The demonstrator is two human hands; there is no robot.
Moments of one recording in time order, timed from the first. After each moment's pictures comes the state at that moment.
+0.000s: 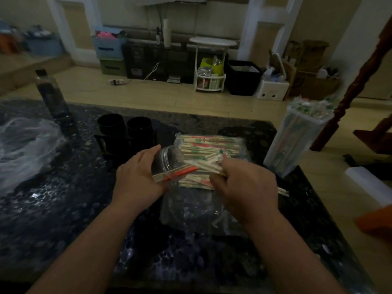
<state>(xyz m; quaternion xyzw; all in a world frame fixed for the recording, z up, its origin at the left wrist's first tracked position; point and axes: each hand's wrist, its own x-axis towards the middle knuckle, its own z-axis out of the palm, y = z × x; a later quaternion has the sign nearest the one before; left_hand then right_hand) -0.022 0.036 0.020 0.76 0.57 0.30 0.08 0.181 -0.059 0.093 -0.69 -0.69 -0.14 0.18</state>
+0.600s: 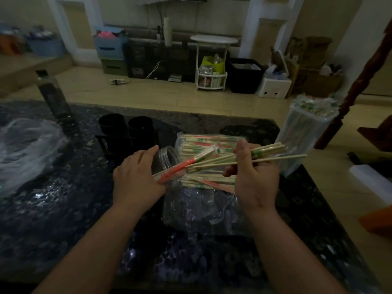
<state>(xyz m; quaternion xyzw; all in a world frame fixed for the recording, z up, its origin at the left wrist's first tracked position) -0.023 0.038 0.017 0.74 0.62 0.25 0.03 0.173 -0.044 0.073 -0.54 -0.41 0.19 0.71</state>
